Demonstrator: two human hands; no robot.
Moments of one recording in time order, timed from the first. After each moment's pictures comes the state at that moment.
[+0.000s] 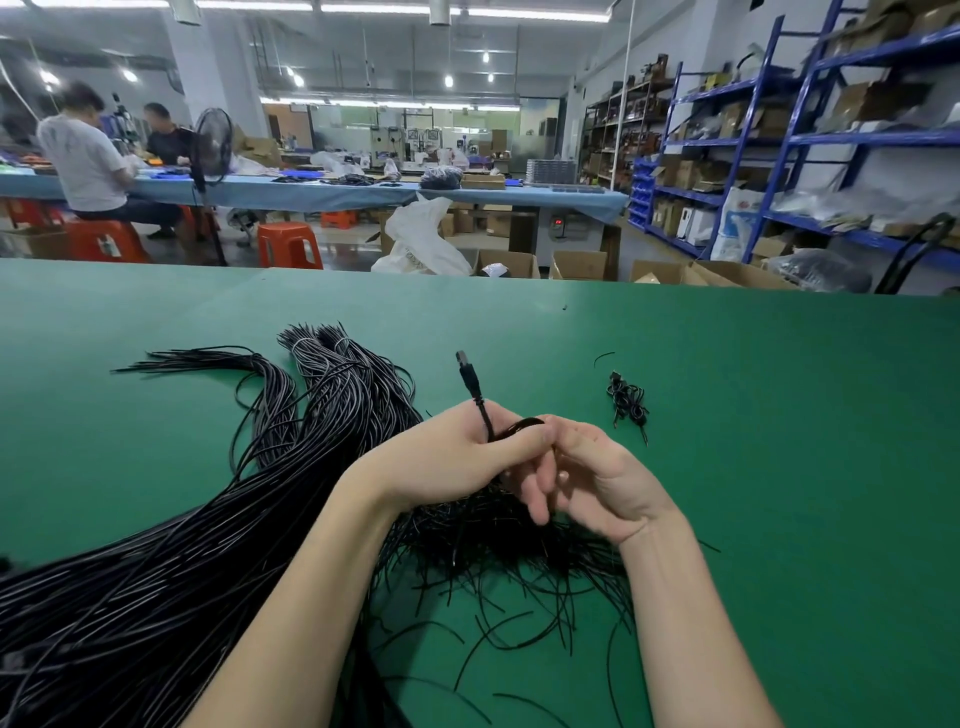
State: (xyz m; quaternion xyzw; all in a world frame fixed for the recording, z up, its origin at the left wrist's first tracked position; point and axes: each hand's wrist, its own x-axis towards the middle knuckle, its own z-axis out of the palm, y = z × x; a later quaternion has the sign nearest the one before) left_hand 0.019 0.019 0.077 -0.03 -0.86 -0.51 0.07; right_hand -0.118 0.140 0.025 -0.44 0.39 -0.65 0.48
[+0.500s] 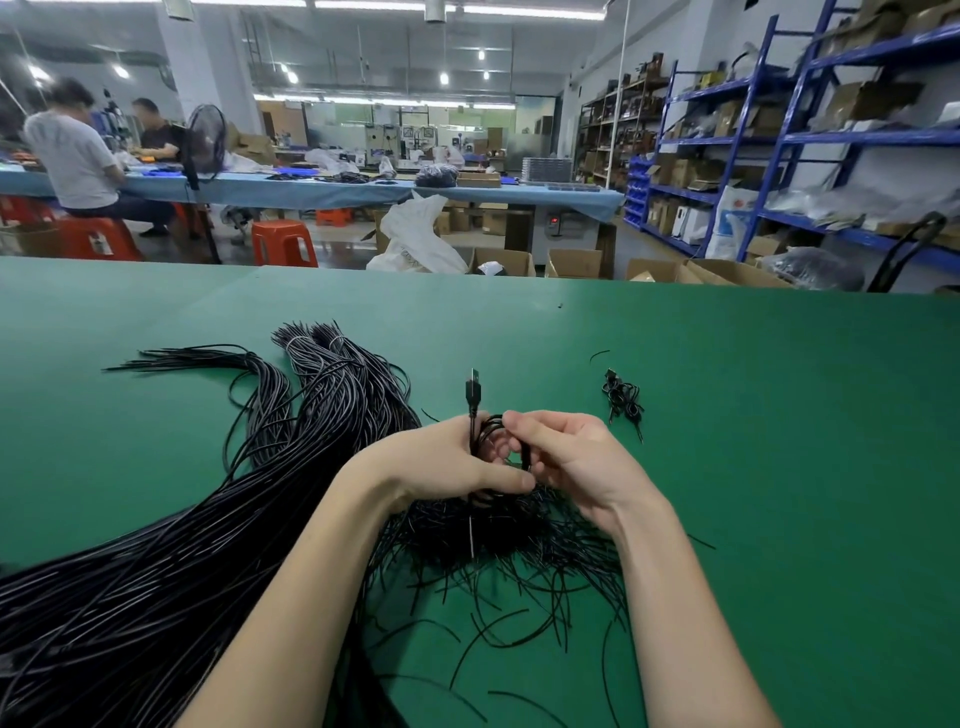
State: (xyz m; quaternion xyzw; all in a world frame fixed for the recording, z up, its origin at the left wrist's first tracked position) left_hand 0.013 0.009 0.062 0.11 -0.83 -0.54 0.02; right_hand -0.114 0.128 0.034 -0.31 0.56 -0.66 0.38
